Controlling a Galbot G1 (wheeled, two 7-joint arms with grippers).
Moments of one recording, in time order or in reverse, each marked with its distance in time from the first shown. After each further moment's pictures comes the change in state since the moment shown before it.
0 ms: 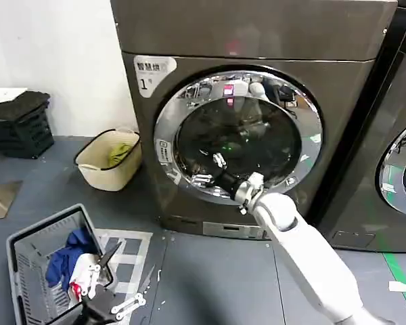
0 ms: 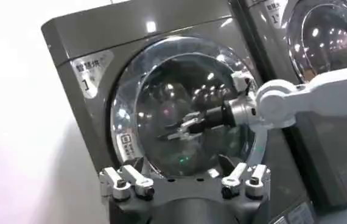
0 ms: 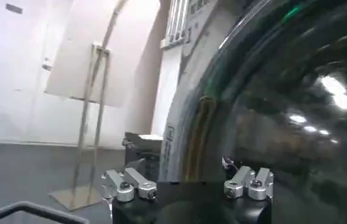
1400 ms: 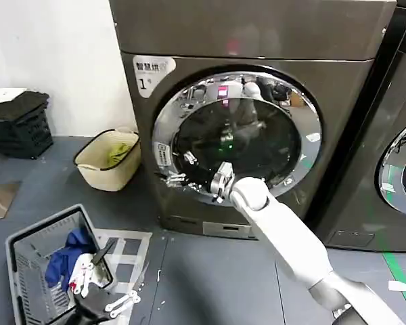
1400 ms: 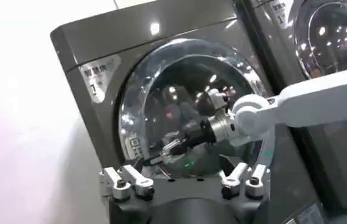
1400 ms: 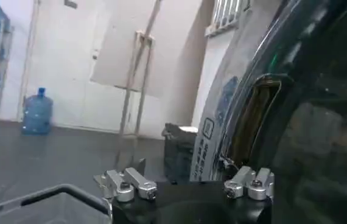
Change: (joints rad) left arm -0.004 -0.008 -0.040 -0.013 -0.023 0.001 0.001; right arm 0.114 0.037 -0.109 -0.133 0.044 0.053 -0.194
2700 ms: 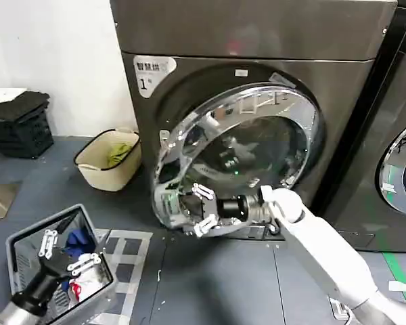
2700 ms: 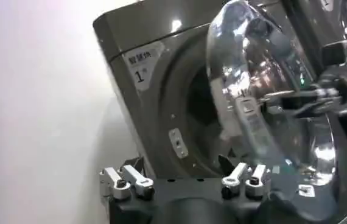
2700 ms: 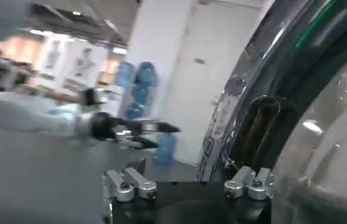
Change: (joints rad) left arm -0.254 0.261 -0.187 0.206 -0.244 0.094 0.029; right arm -0.113 -0.252 0.058 0.181 0.222 0.203 -0.706
